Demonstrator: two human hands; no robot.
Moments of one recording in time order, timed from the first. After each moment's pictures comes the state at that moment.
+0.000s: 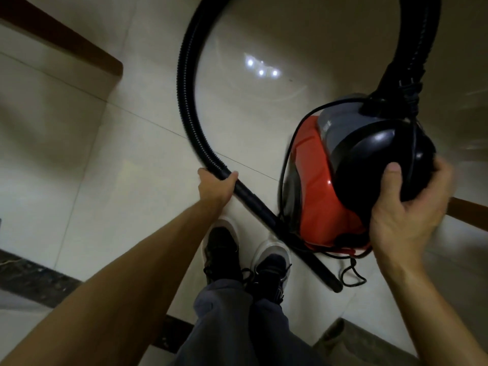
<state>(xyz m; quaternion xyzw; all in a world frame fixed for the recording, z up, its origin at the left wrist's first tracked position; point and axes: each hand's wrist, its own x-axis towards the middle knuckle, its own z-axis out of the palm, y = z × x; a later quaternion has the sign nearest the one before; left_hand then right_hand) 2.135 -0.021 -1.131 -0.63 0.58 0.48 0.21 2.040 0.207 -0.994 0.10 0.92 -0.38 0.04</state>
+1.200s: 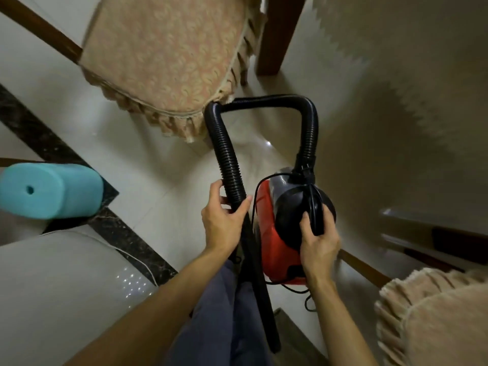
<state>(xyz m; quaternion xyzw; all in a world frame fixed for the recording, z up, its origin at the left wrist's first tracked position) 2.148 -0.069 -0.615 -0.54 0.61 0.56 -0.10 2.058 0.083 -0.601 -0.01 0.86 -0.47 0.20</state>
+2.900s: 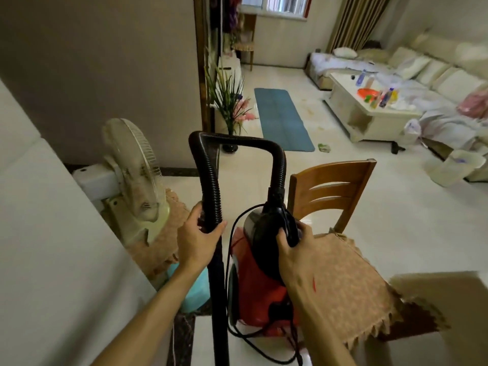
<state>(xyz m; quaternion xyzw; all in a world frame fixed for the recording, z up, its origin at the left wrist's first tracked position) 2.468 -0.392 -0.258 -0.64 0.51 0.28 -0.51 2.274 -0.344 -0.205 -0.49 0.69 -0.43 0.31</state>
